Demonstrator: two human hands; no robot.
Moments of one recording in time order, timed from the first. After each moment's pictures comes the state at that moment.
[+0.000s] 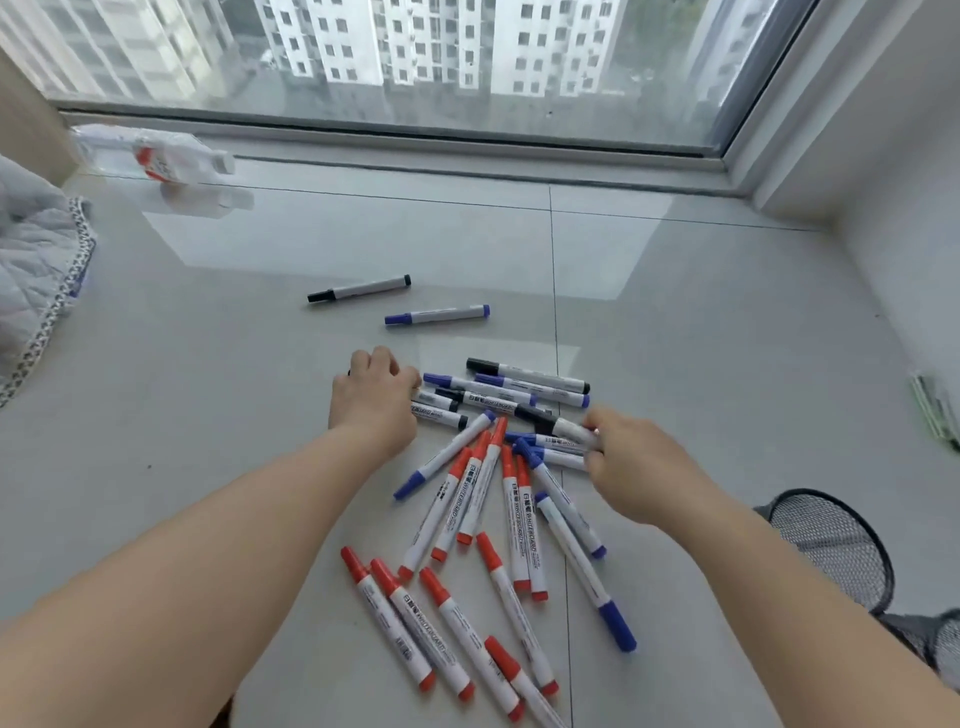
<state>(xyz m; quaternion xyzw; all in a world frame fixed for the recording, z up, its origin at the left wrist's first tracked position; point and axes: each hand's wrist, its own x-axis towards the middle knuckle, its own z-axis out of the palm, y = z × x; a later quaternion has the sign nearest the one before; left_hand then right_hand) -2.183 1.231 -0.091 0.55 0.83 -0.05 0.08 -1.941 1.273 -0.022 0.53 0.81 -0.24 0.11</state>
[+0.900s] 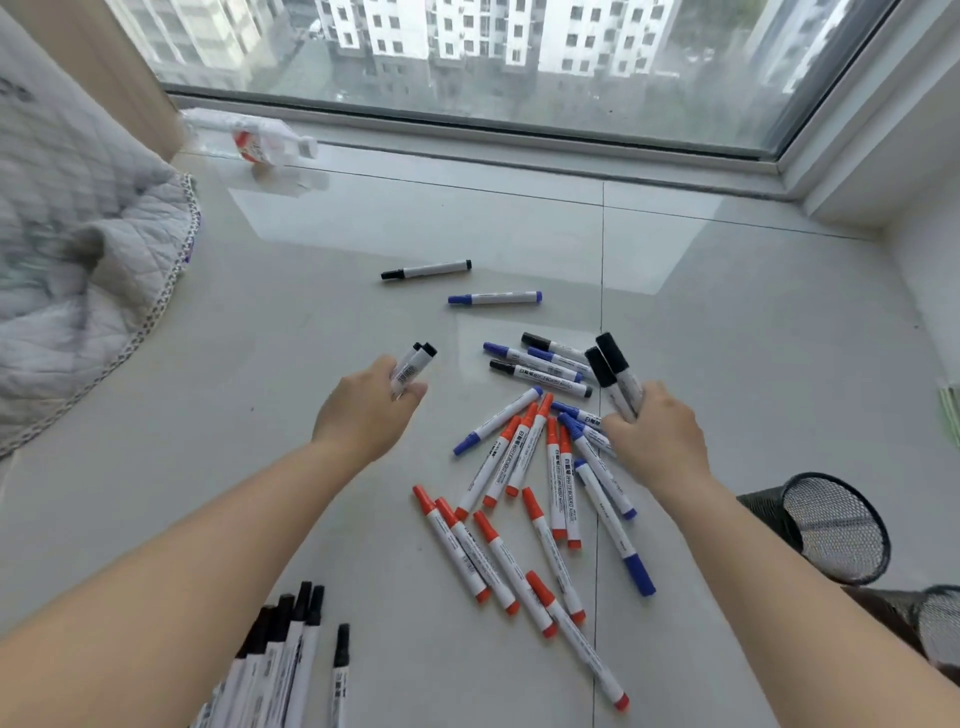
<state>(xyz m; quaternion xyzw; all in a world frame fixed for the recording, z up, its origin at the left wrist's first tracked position) -2.205 1.145 -0.042 0.42 0.87 0.17 0.21 -1.956 1.256 -0.029 0.62 0.74 -0.26 -0.08</state>
